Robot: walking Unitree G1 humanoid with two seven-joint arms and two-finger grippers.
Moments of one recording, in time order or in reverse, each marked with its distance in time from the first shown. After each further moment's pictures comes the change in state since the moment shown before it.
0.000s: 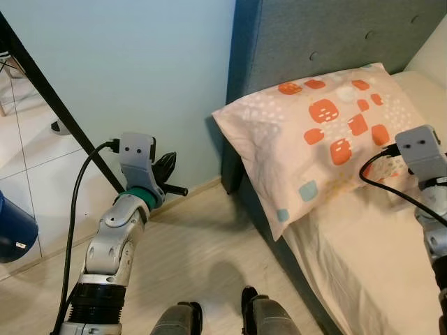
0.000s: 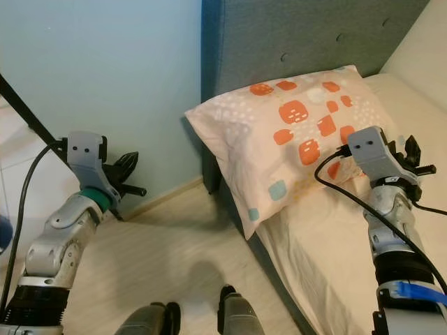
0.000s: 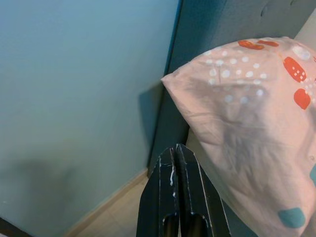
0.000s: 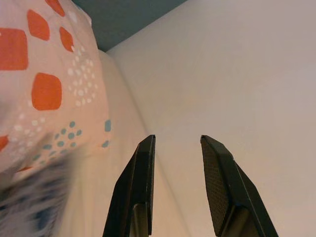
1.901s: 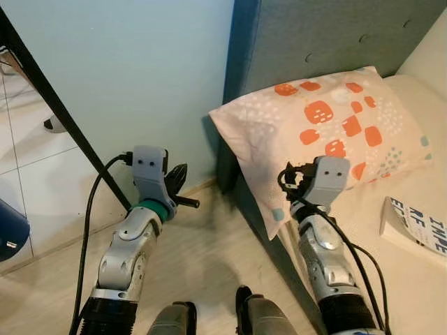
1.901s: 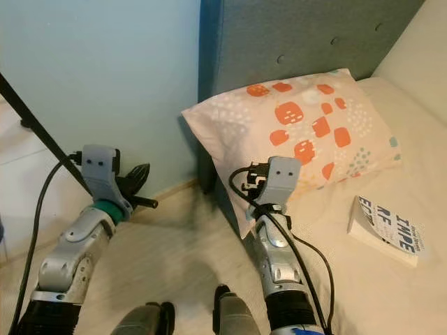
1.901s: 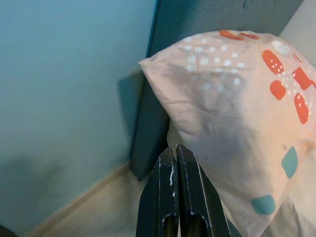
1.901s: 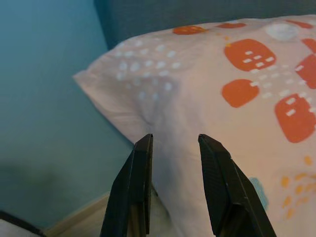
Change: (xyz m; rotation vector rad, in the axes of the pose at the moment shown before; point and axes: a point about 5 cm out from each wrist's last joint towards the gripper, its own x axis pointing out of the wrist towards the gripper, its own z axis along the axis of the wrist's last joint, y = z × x) left arm -0.008 -0.024 -0.017 -0.032 0.032 -0.012; right arm -0.121 0.124 0.102 1.080 -0.083 0.582
